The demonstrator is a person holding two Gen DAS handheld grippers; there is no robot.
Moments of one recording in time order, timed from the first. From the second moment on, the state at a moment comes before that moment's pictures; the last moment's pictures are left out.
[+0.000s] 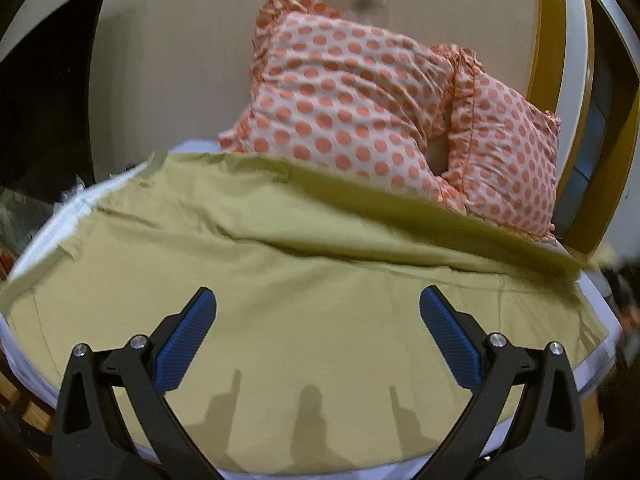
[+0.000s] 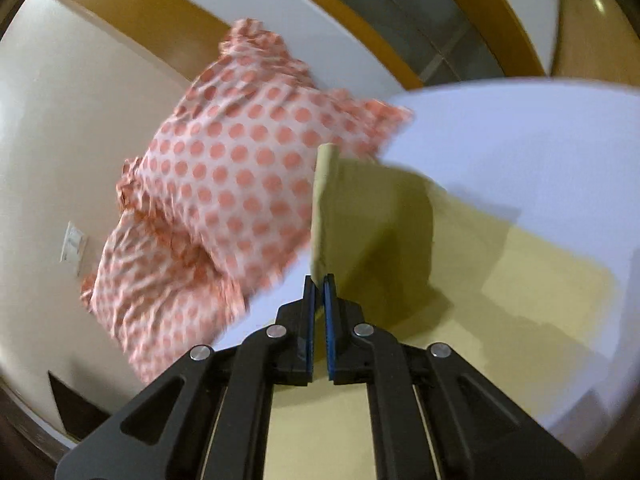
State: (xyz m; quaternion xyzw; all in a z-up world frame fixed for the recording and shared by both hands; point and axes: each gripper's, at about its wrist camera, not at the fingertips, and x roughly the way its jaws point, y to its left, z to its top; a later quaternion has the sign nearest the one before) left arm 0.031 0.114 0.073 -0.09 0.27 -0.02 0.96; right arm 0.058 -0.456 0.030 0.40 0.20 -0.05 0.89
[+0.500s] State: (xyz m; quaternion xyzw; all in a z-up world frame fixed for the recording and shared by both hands) left arm 0.119 0.173 0.079 -0.23 0.31 -0.09 0.92; right arm 0.056 -0.440 -0.011 0.42 0.27 -0.04 0.87
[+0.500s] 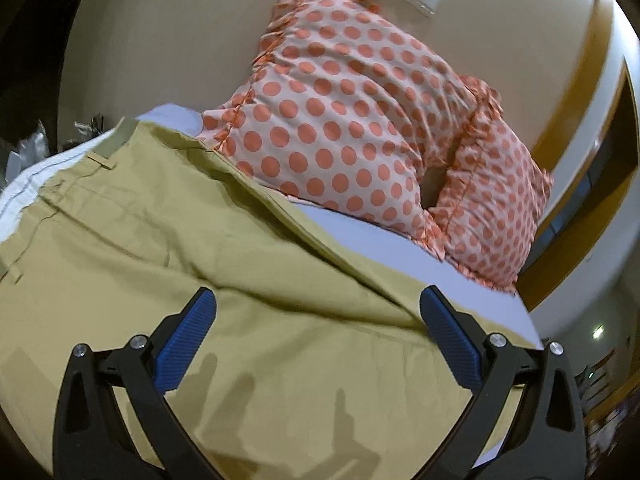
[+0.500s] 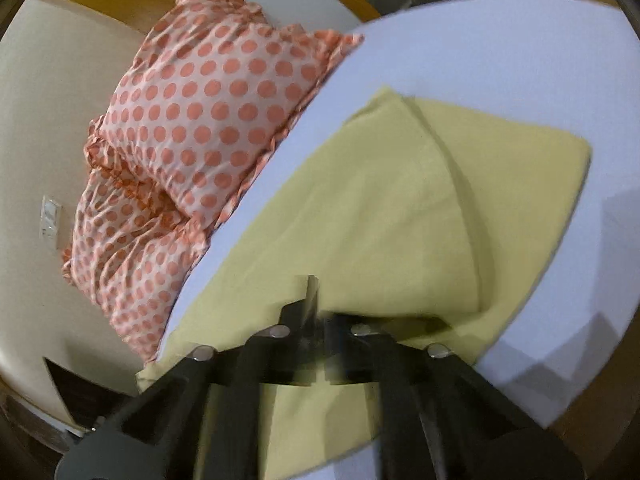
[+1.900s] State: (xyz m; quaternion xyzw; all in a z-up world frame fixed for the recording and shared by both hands) left arm -0.042 0.185 0.001 -0.31 0.33 -0.02 0.89; right arm -0.040 -0.482 0.010 0.39 0.17 -0.16 0.89
